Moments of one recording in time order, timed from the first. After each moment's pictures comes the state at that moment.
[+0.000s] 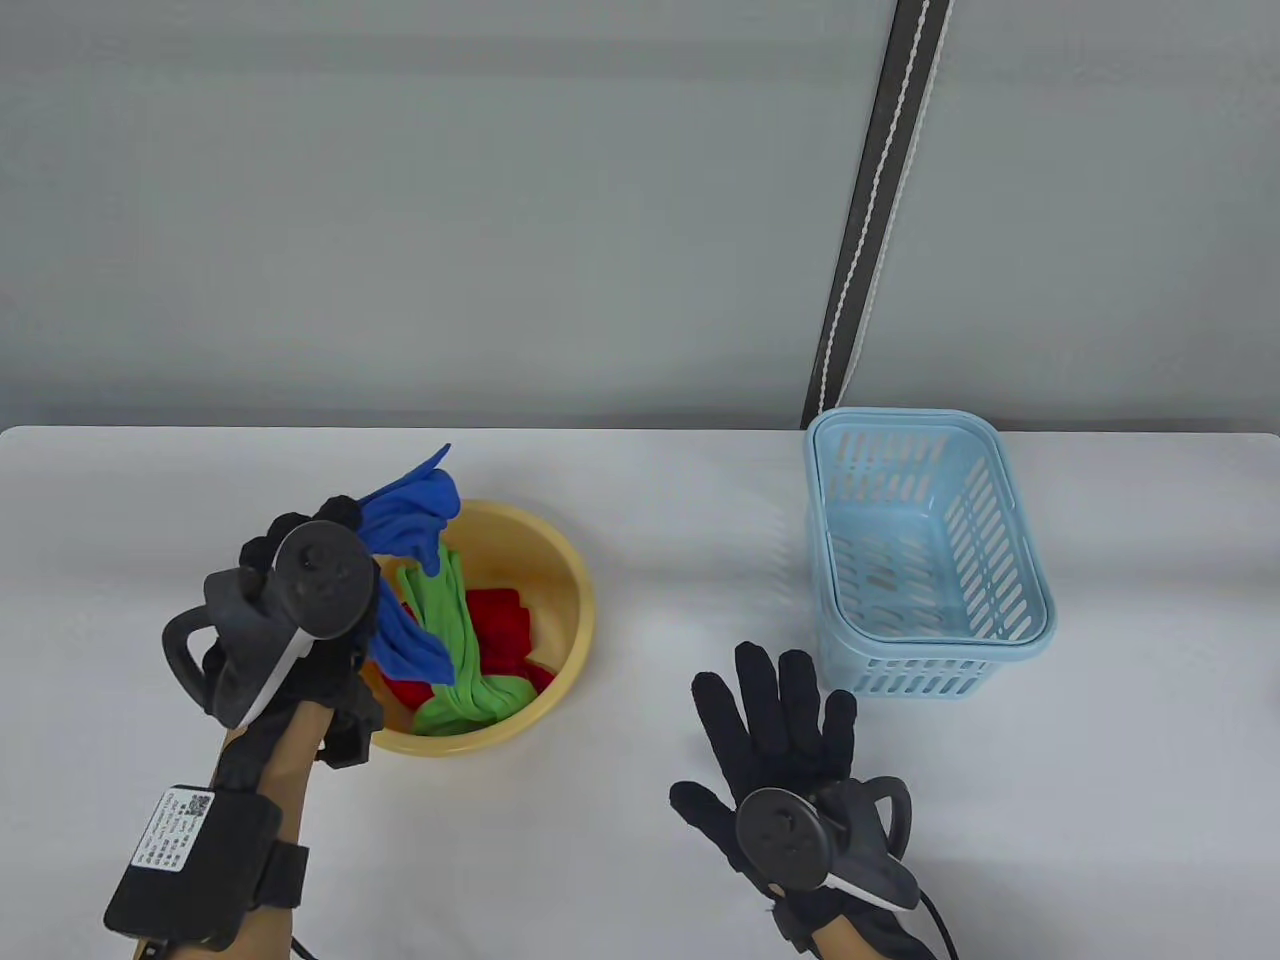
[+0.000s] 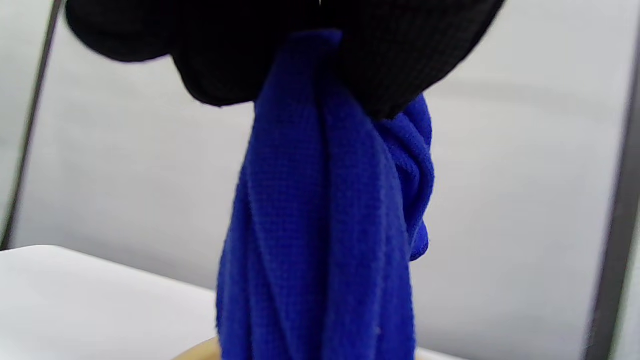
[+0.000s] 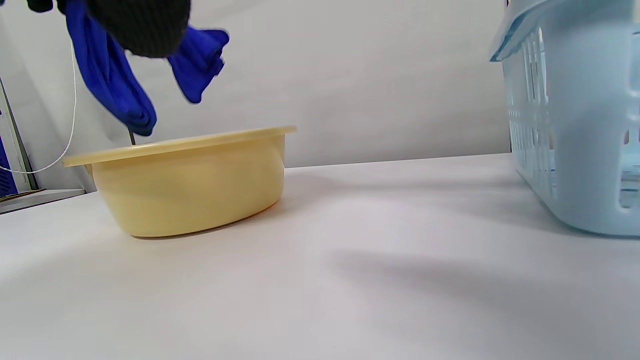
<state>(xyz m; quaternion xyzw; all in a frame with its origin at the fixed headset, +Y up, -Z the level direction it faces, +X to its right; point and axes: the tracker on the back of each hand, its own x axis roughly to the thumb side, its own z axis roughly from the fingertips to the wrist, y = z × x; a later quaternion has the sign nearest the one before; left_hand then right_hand) -0.241 -0.526 -0.304 0.15 0.07 0.10 0.98 0.108 -0.687 -0.233 0.20 -0.06 0.97 0.10</state>
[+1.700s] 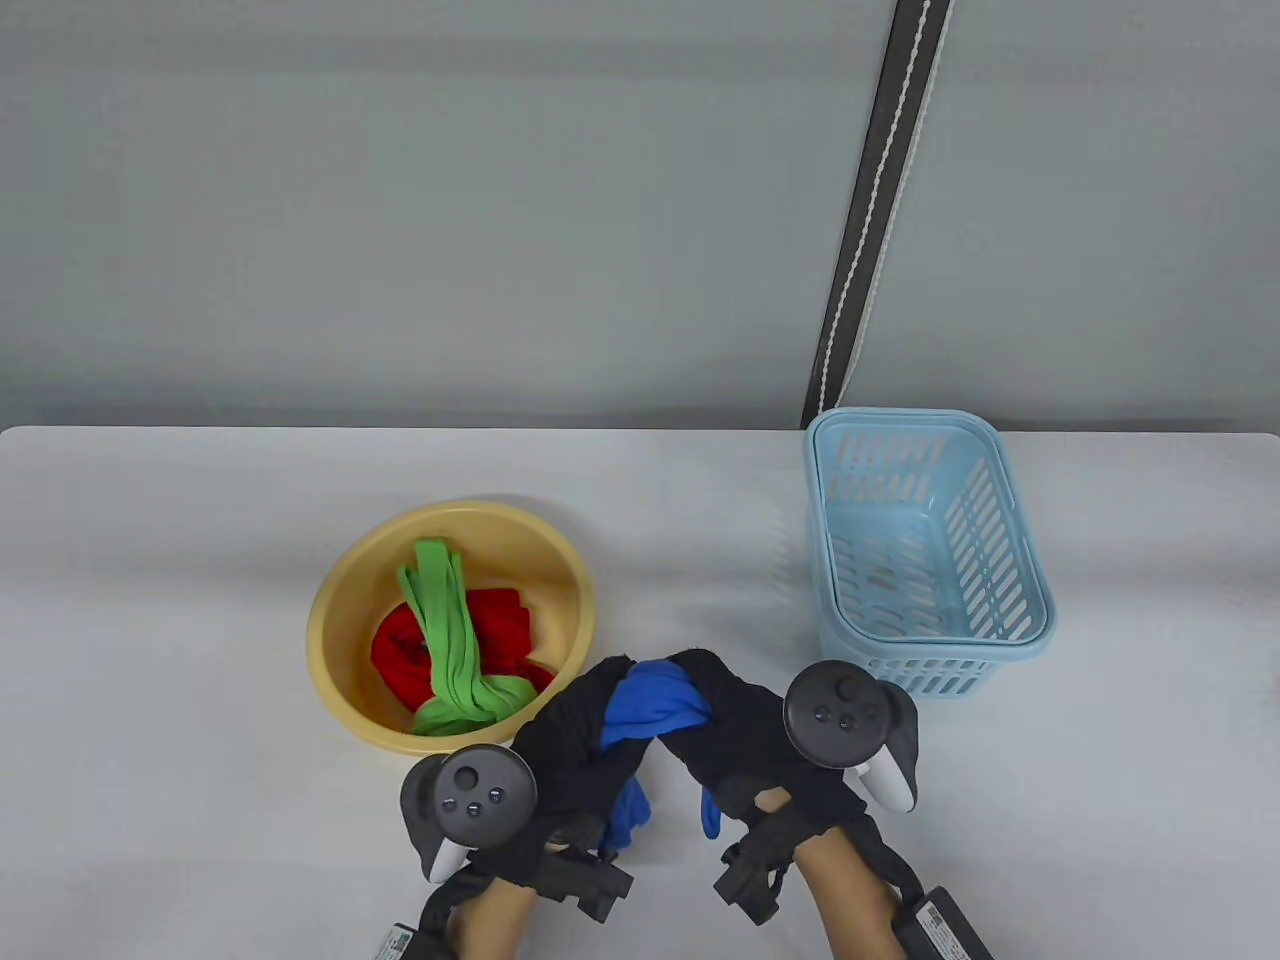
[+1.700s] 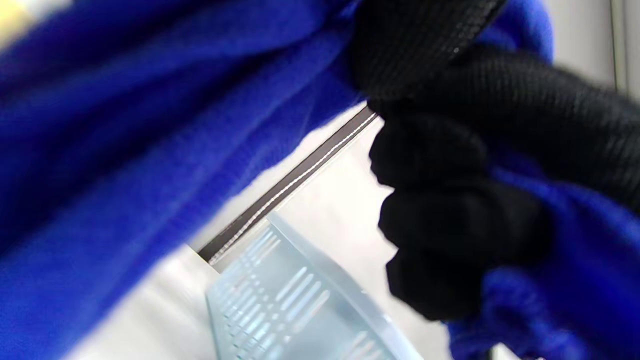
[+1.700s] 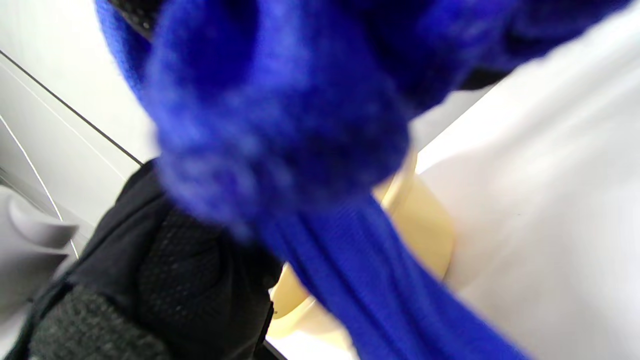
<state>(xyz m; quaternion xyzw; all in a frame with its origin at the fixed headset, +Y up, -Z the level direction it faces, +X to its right) -0.127 -0.681 -0.260 0.11 -0.21 0.48 0.85 0.105 -0.652 -0.284 0.21 0.04 0.86 0.47</state>
